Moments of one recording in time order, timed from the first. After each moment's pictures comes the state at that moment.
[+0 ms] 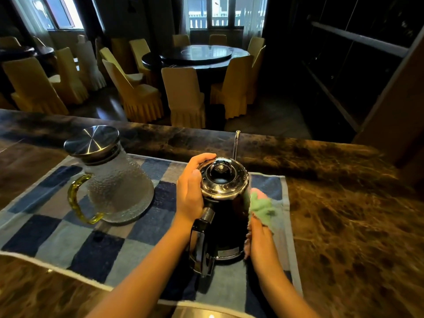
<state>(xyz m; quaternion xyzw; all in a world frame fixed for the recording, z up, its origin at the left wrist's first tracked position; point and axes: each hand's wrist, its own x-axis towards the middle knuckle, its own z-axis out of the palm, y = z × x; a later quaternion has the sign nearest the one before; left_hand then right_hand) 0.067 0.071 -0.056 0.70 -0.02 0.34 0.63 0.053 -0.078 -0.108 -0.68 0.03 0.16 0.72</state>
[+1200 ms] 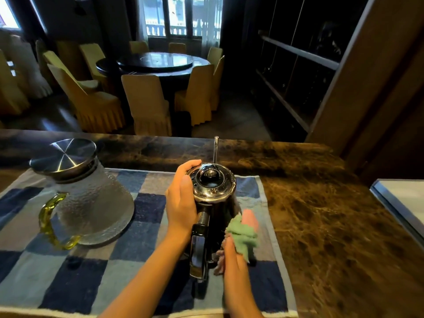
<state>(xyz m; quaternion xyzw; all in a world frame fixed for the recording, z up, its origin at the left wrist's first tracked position) 0.060 0.067 -0.056 0.69 0.00 0.32 0.65 -0.004 -0.047 -0.115 -0.67 0.13 0.13 0.72</state>
